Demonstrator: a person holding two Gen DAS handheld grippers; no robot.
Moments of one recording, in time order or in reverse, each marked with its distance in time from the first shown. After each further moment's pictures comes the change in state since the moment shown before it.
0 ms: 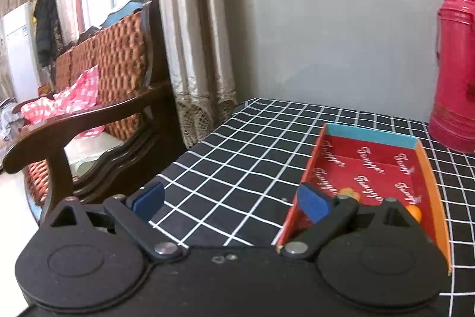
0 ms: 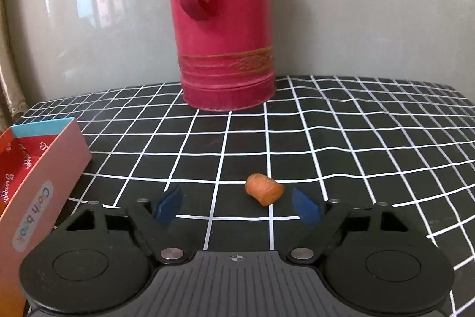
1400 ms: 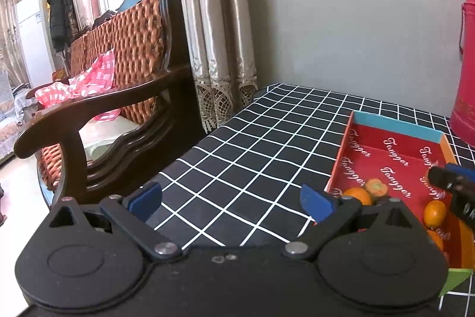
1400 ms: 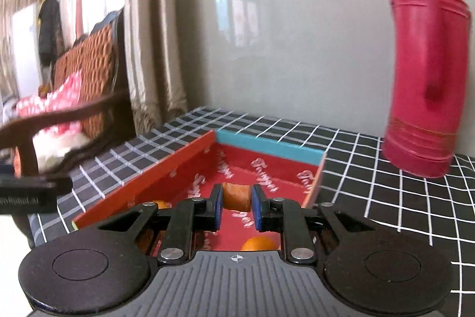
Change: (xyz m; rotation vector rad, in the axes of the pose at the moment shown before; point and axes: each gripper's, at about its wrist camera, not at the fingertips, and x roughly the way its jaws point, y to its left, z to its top) left arm 0.013 0.020 -0.005 -0.040 0.069 0.072; right arm -0.061 0.173 -0.018 -0.299 -0.141 0.467
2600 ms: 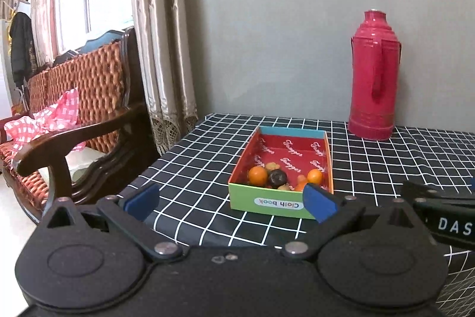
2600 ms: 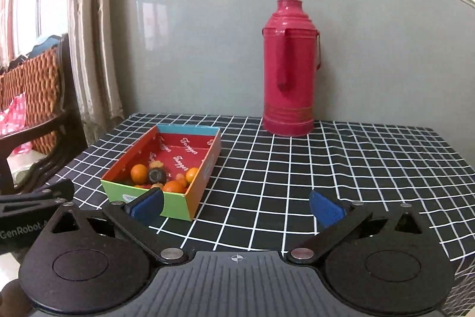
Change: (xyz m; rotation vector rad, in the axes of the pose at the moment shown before) left arm -0.189 0.024 -0.044 0.086 -0.143 -0.257; right arm -0.237 0.058 -0.025 0.160 -0.010 -0.371
